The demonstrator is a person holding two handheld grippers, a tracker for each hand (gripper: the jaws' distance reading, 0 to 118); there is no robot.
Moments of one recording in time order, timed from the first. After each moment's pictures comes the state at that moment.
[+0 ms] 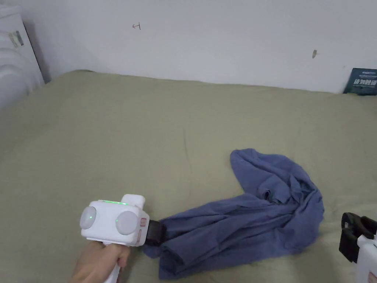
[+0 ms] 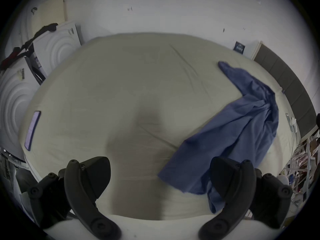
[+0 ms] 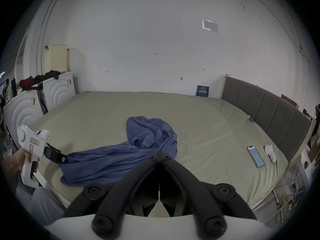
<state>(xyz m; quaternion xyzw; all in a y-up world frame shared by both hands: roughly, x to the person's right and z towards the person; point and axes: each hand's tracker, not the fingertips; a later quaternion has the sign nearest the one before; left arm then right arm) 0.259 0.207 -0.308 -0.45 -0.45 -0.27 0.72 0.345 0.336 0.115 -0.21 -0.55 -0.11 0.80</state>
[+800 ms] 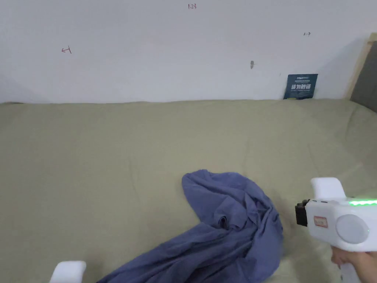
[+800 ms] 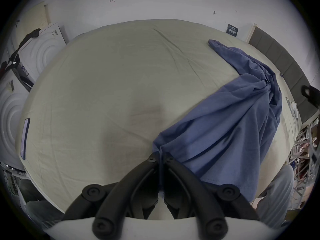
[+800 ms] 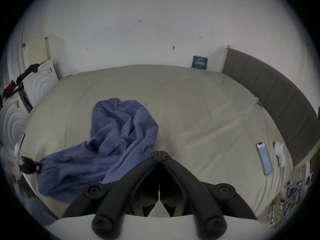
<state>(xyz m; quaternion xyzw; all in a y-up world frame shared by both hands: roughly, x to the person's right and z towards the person) 0.256 0.216 -0.303 -0.44 -0.48 -0.27 0.71 0.553 0.296 0.099 -0.32 -0.53 -0.20 0.76</state>
